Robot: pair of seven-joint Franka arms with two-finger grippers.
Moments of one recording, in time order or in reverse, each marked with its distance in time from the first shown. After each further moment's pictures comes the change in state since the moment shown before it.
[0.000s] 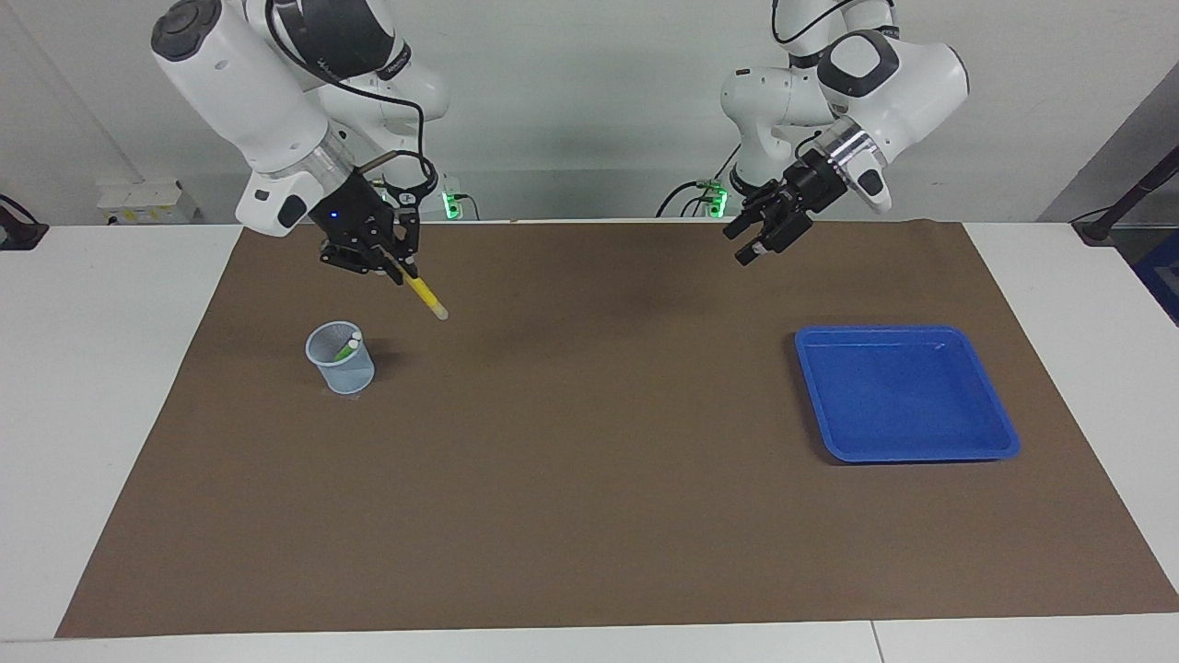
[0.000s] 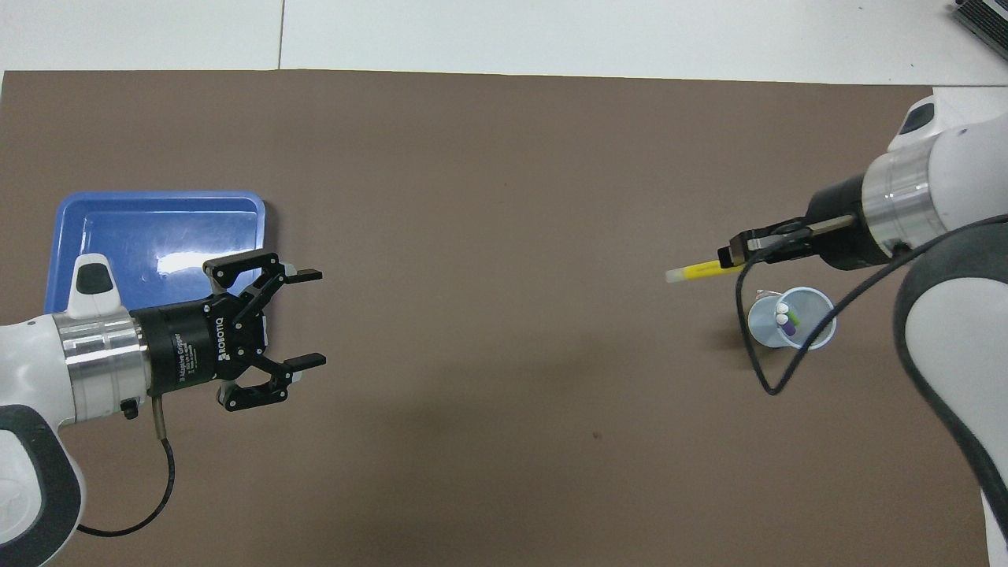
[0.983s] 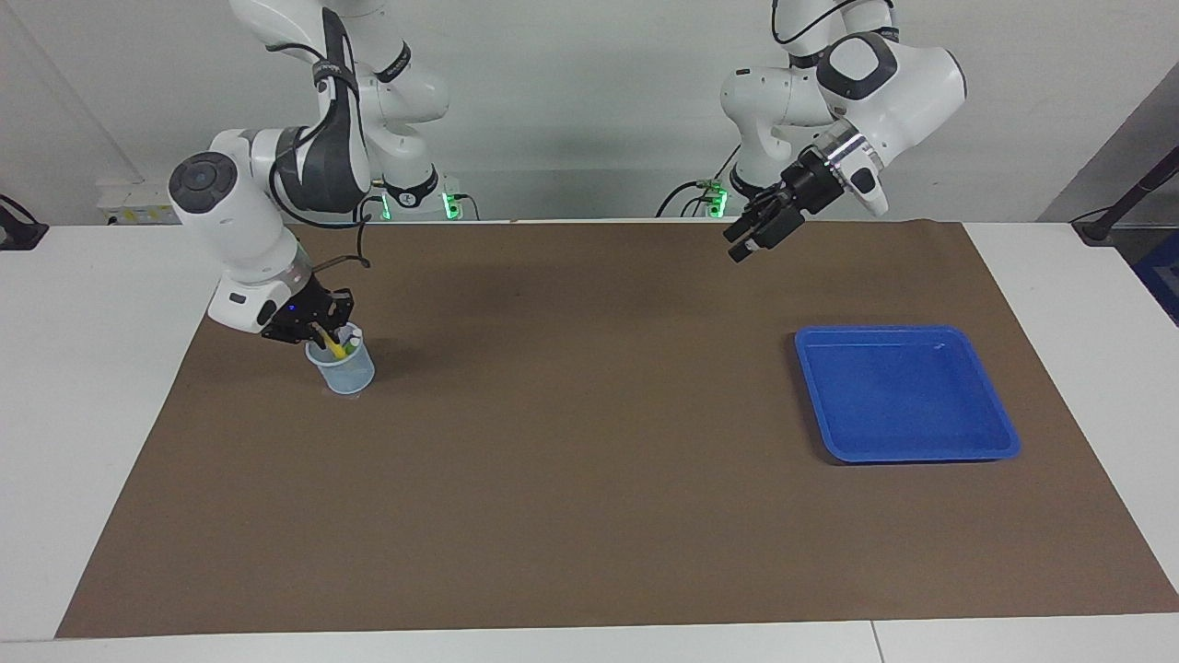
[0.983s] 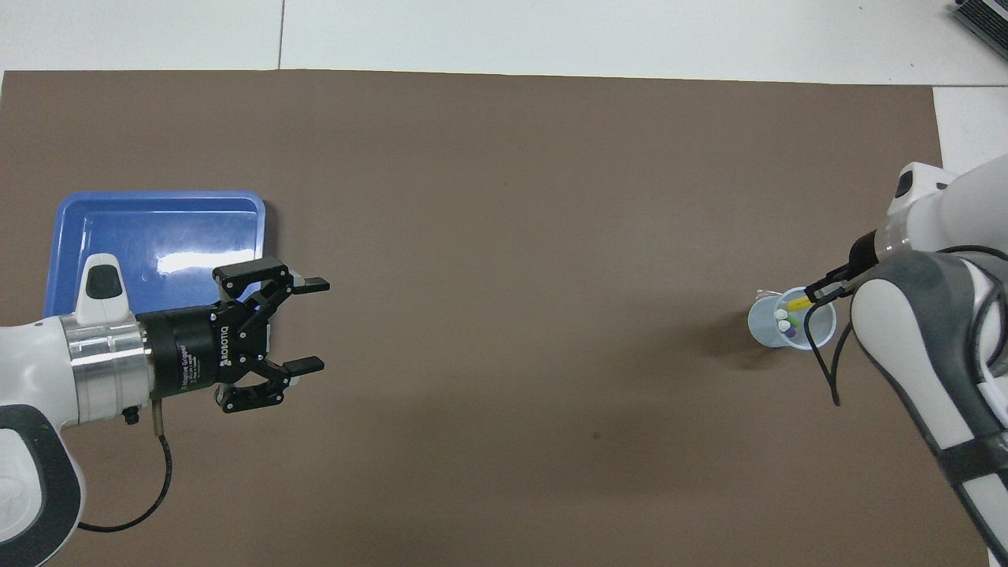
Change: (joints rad) left arm 0.001 0.000 0.011 -0.009 0.006 -0.037 0.192; right arm -0.012 0.023 -0.180 -0.256 -0.350 0.114 -0.434
